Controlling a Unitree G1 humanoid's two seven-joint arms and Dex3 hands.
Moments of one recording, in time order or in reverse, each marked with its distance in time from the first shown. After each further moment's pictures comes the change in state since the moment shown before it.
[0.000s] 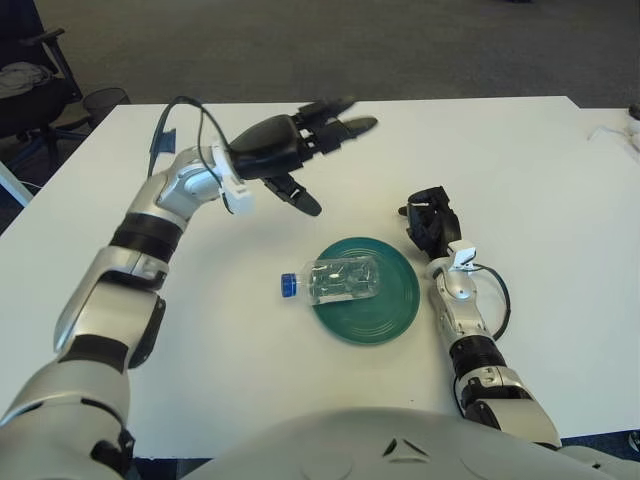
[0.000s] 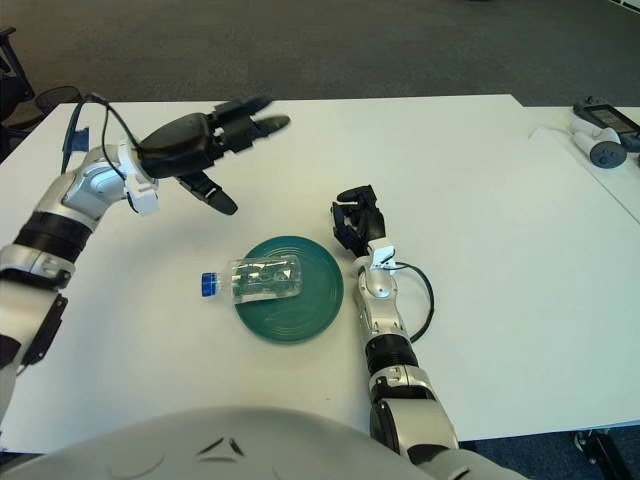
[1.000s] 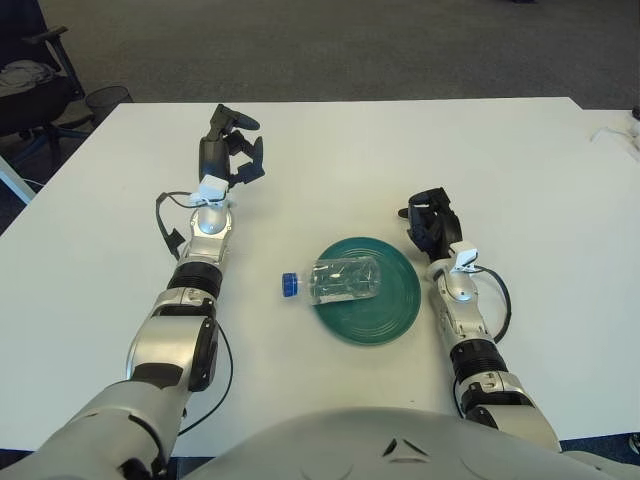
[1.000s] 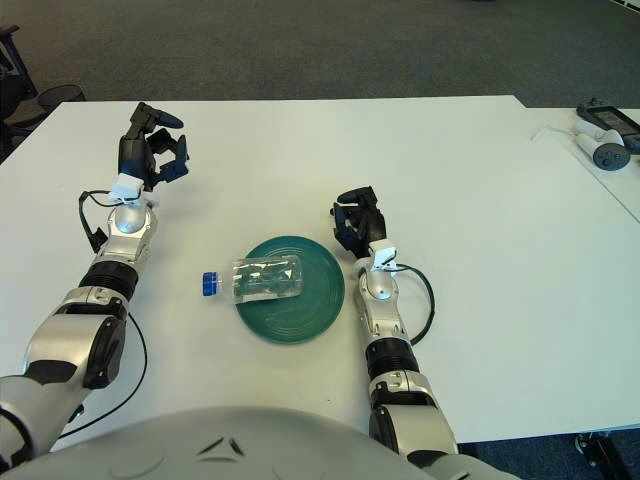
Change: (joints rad) left arm 0.112 -0.244 0.293 0.266 -0.136 0.236 0.407; right arm 0.016 0.001 0.000 -0.040 -0.001 0.036 0.007
